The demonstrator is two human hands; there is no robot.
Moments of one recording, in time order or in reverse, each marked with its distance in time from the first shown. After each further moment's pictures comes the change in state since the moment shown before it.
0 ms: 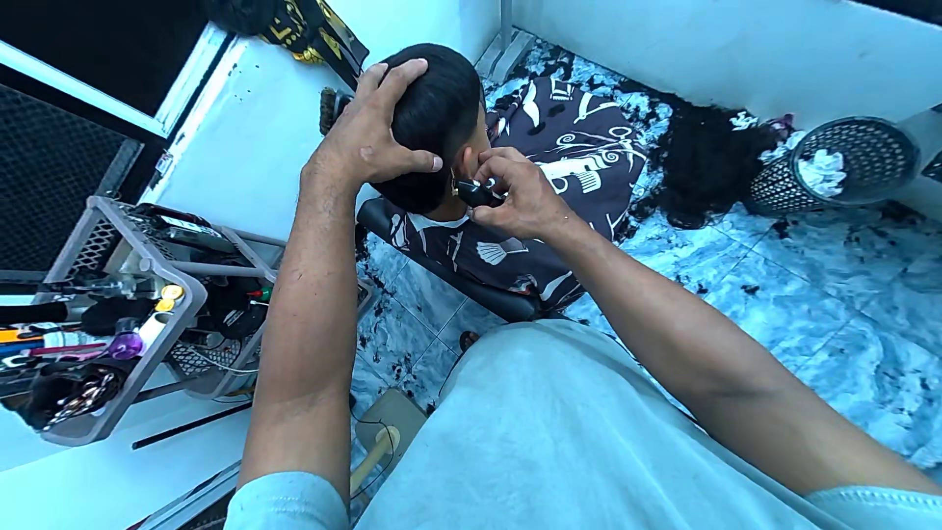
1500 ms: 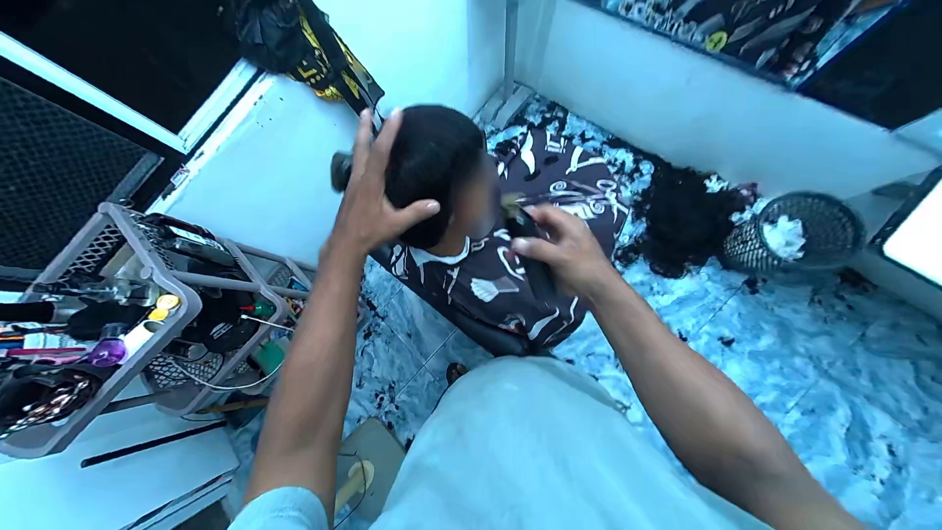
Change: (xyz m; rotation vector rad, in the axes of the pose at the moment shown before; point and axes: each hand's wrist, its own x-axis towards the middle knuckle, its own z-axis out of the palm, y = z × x) left_hand -0.041 -0.011 0.028 -0.154 0.453 0.125; right_hand -0.044 -0.018 -0.058 0.651 0.009 0.263
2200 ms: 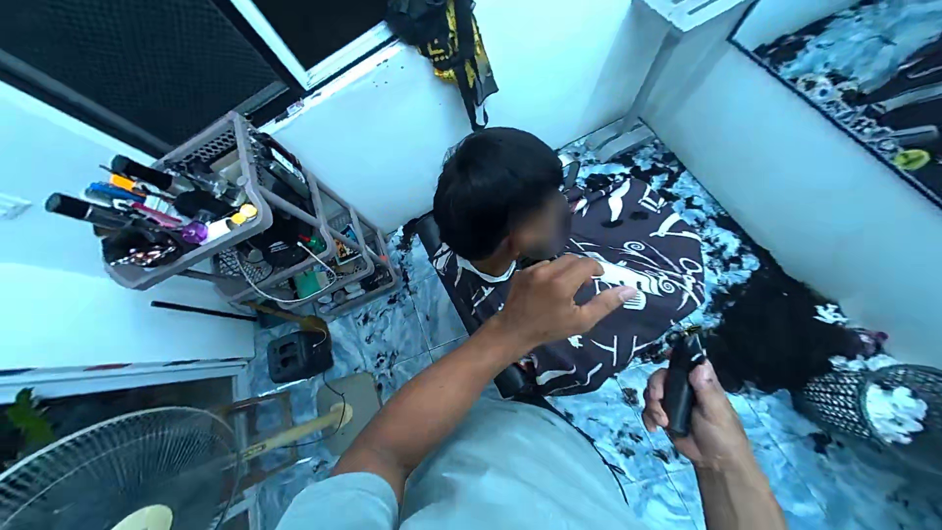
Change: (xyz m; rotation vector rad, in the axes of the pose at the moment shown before) left_hand -0.006 0.162 0.130 -0.115 0.192 -0.206; right_hand -0.084 0.059 -0.140 0.397 0.007 0.318
